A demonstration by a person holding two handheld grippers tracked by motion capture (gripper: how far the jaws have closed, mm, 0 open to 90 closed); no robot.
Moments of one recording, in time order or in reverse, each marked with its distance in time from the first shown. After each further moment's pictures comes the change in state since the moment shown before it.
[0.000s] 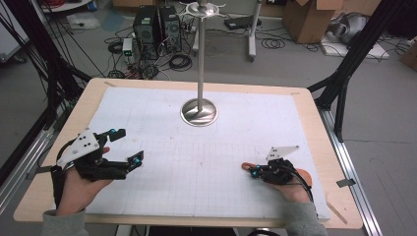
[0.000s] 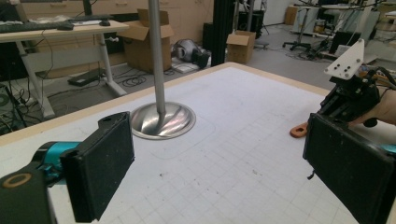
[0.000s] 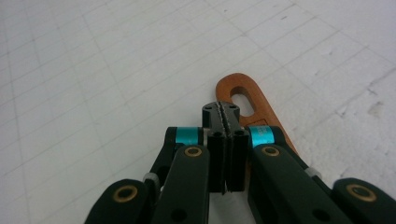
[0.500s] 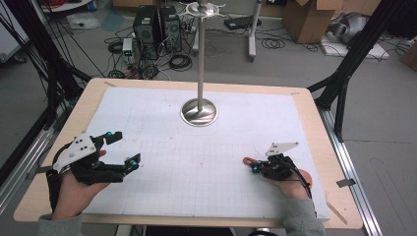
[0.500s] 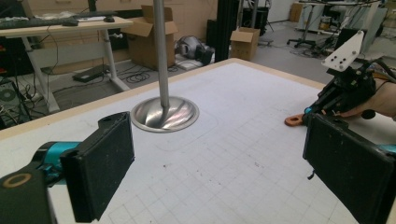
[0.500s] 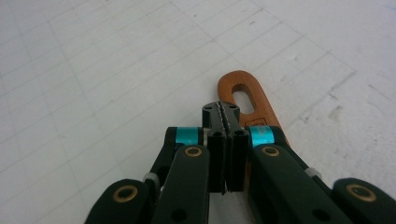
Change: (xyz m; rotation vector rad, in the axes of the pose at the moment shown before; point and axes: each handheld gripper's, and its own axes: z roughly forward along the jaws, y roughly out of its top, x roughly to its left) left arm -0.001 -0.004 -0.007 0.015 0.012 -0.002; right arm -0.008 0.006 0.001 0.012 -0.076 0.011
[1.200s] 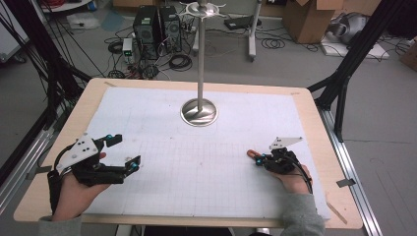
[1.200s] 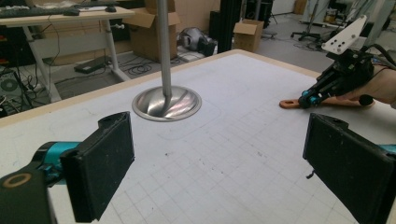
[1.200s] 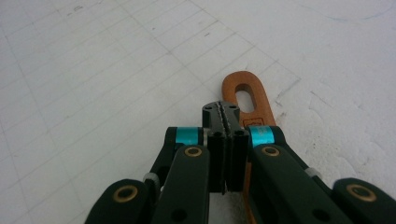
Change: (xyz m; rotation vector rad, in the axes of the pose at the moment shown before) left arm 0.001 -0.007 0.001 0.033 0.010 -0.004; right arm -0.018 0.004 -0.002 -0.020 -0.056 0.019
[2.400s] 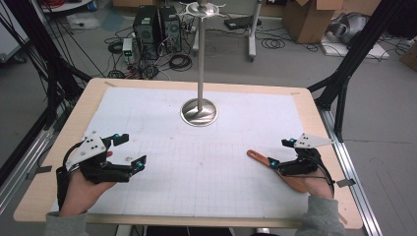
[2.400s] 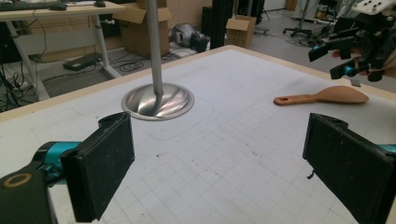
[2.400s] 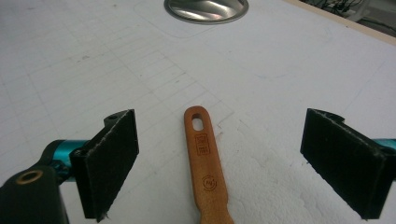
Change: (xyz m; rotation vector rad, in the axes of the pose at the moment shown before) left arm 0.000 -0.002 0.014 0.014 -0.031 -0.005; right arm -0.008 -0.001 -0.064 -0.192 -0.090 -0.051
